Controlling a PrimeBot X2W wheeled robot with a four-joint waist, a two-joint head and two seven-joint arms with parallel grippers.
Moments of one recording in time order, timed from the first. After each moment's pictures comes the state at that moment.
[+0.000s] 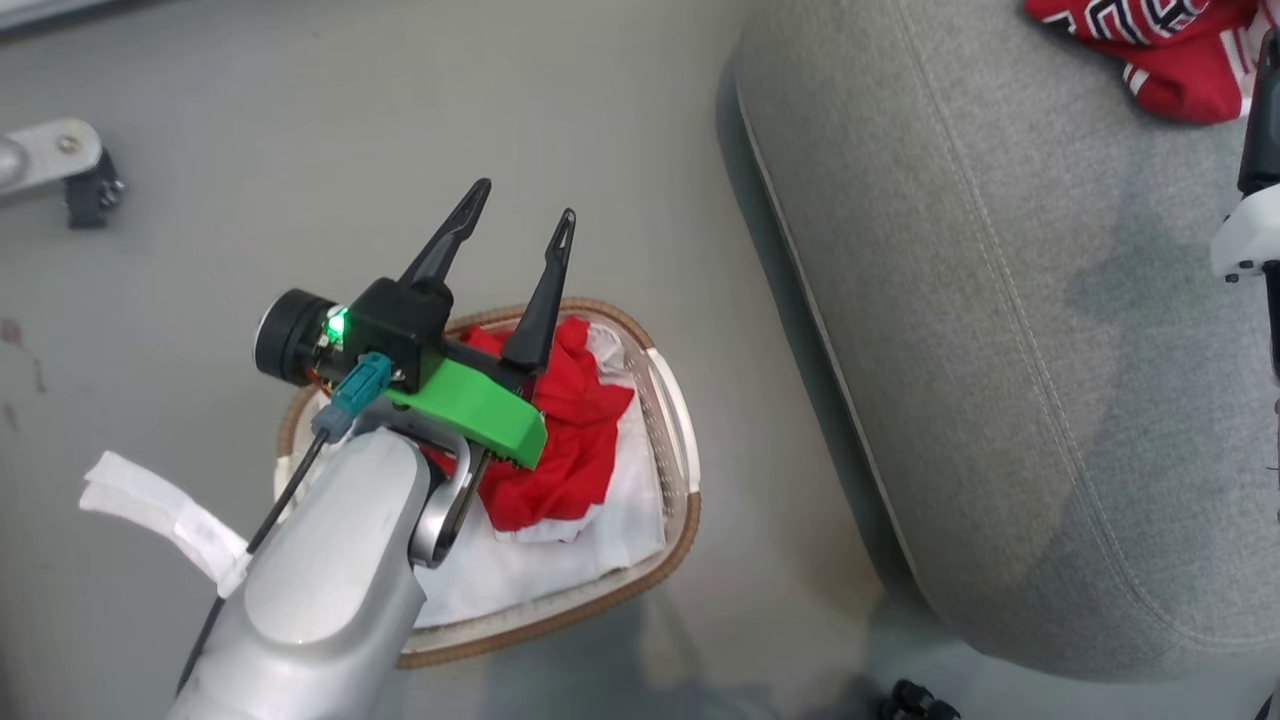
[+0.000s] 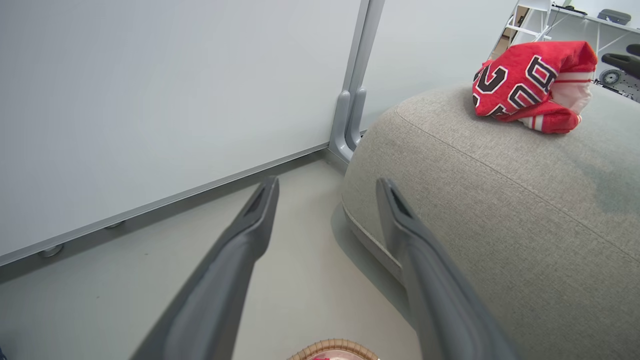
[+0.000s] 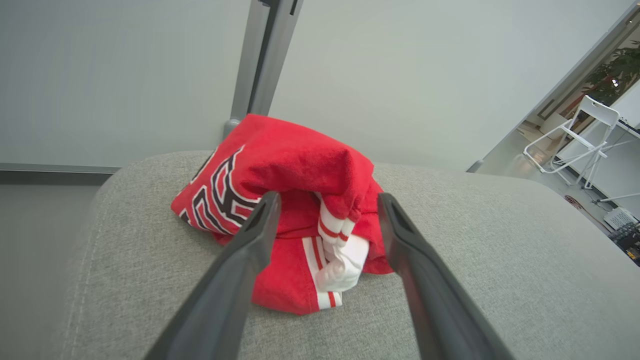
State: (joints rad) left arm -0.61 0.18 -0.57 0.38 -0.38 -0.06 -0.26; right arm -0.78 -0.28 -0.26 0.62 -0.10 0.13 -0.26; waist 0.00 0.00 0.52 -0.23
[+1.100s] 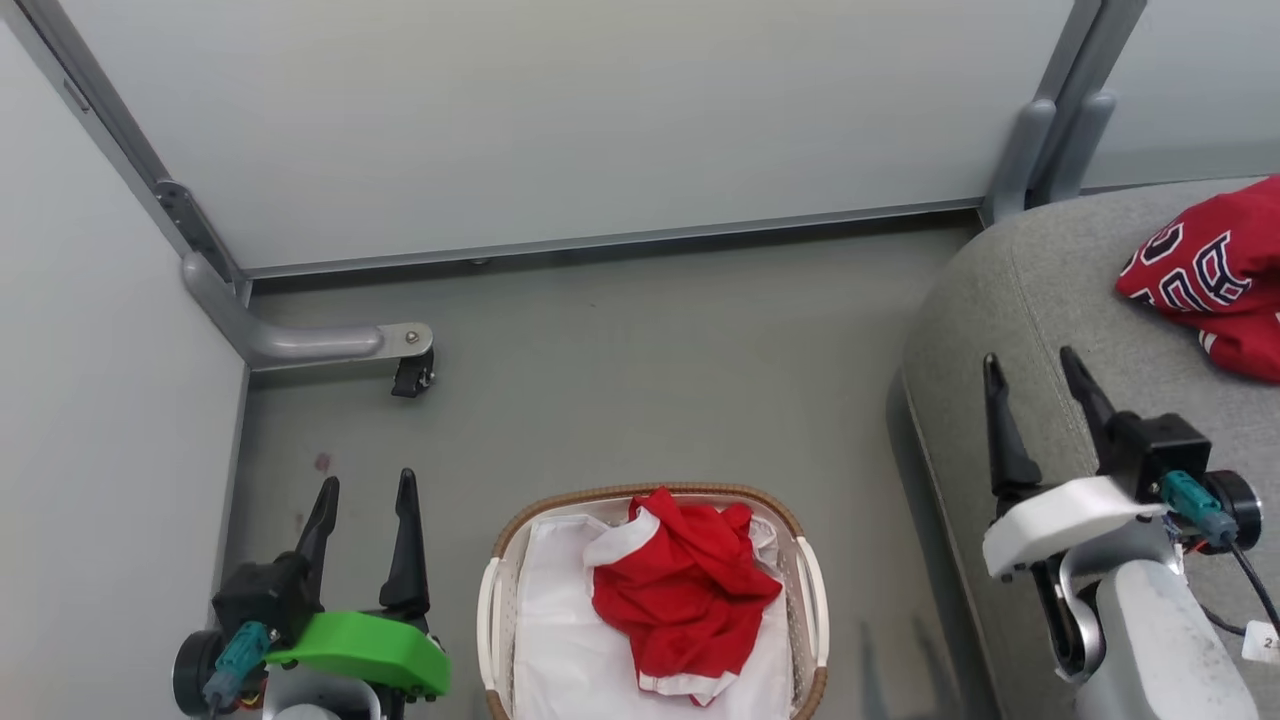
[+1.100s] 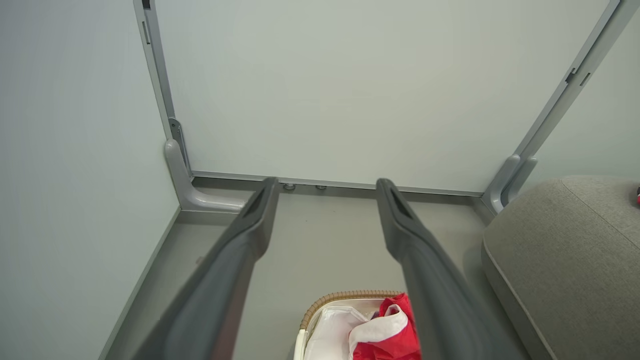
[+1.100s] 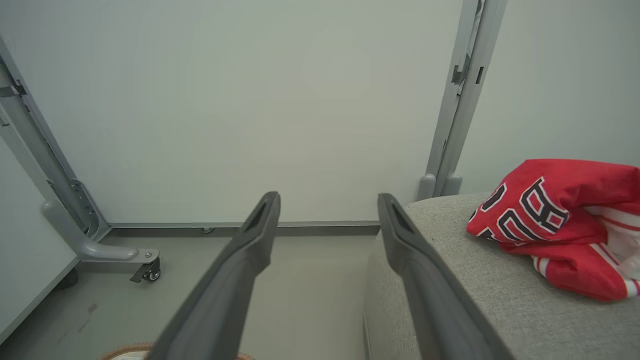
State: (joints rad) left arm -0.09 0.05 -0.12 0.33 -0.30 -0.09 -0.26; right arm -0.28 -0.05 -0.08 0.37 0.08 0.13 -0.26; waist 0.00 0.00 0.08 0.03
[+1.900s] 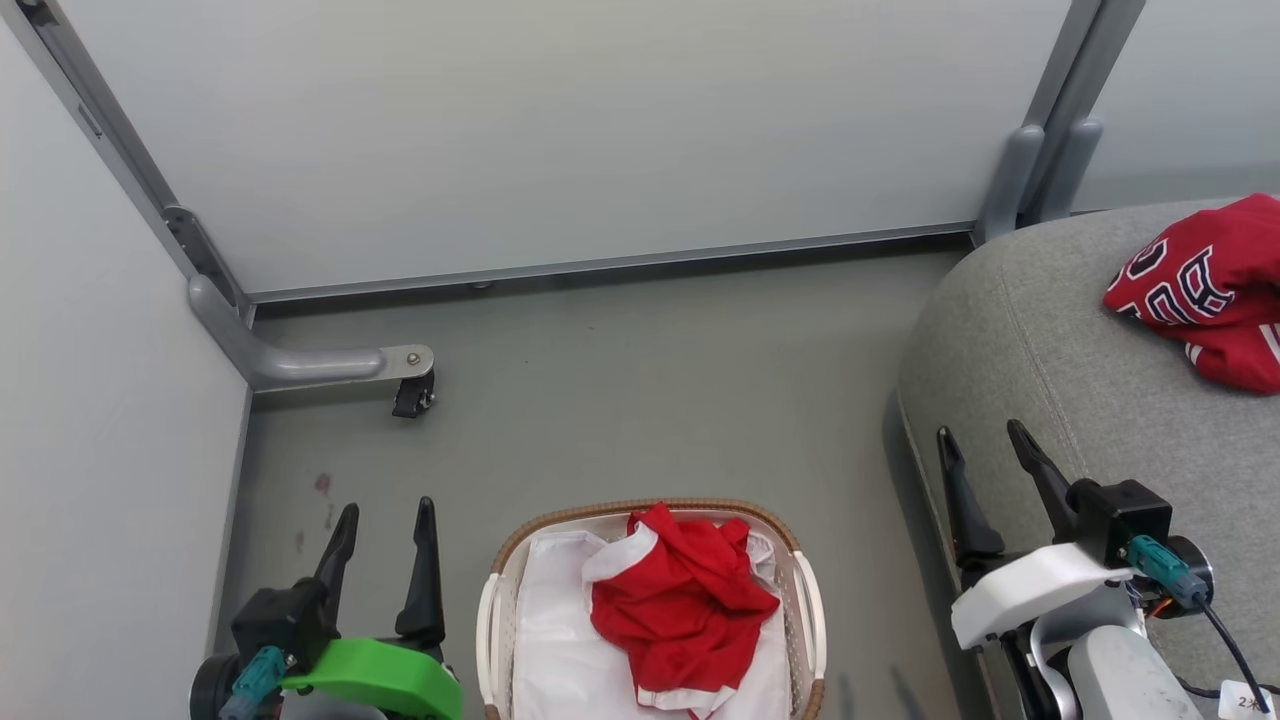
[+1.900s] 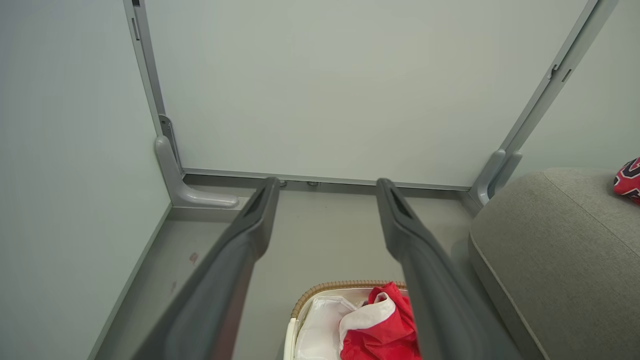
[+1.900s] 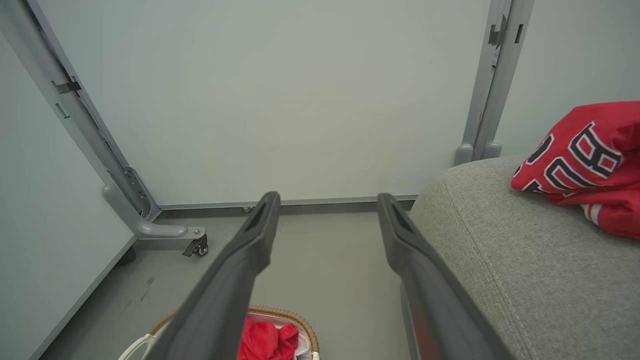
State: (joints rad) left arm -0.04 0.05 -0.13 0.31 -0.30 -0.10 -0.26; right arm -0.16 -0.05 0.02 0.33 0.18 0.13 -0.26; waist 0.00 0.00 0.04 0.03
